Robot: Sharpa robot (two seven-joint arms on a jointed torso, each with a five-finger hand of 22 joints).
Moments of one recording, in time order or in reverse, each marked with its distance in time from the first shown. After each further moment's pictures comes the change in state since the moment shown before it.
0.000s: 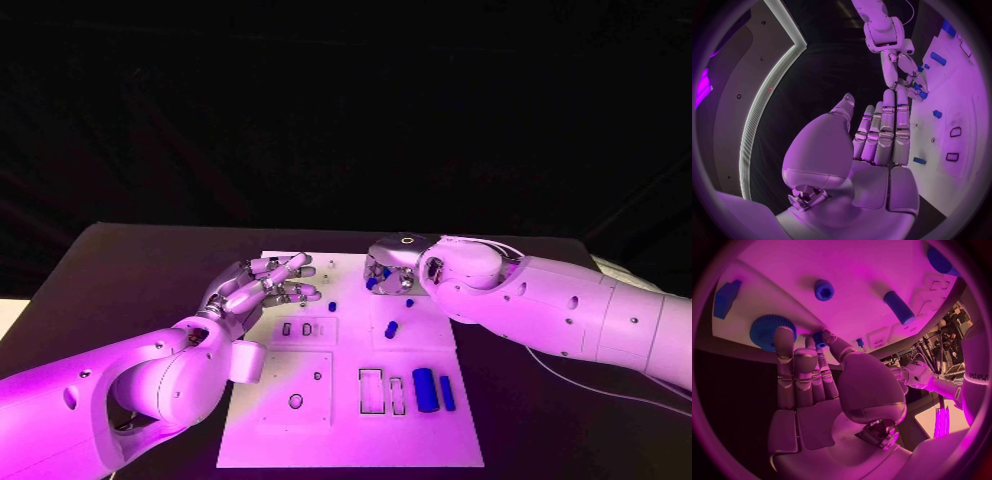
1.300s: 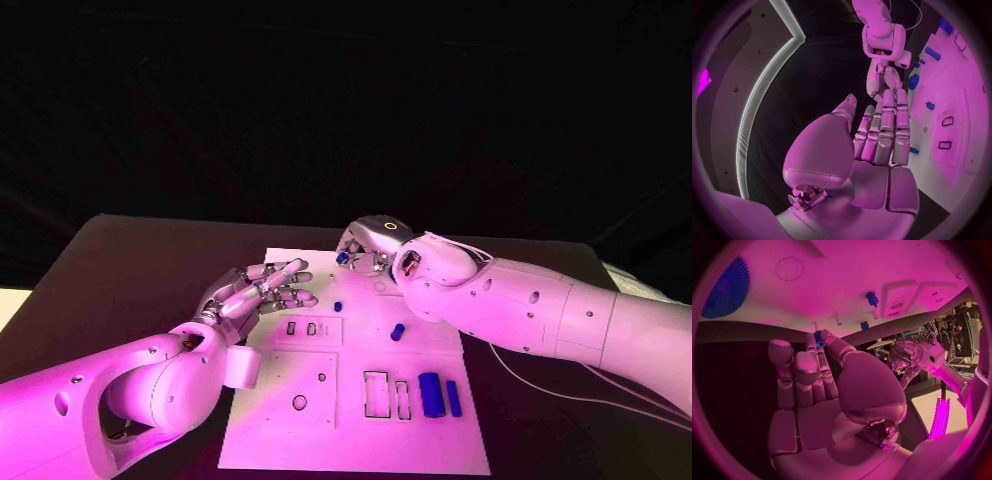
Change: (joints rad) left arm 0.001 -0.010 0.000 0.011 0.030 -0.001 -0.017; left_hand 0.010 0.017 0.019 -0.030 0.000 0.000 0.000 -0.008 0.000 0.000 0.000 -0.015 0.000 0.000 0.000 0.000 0.014 0.000 0.007 0.000 0.000 -0.002; right arm -0.002 0.121 0.010 -0.083 0.090 -0.274 -0.049; right_hand 0.017 0.011 0.074 -0.004 -0.056 0.032 0.000 0.012 0.001 0.082 -0.017 0.000 0.004 -0.002 -0.018 0.084 0.071 -0.016 0.036 -0.012 0.130 0.164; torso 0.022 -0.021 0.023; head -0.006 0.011
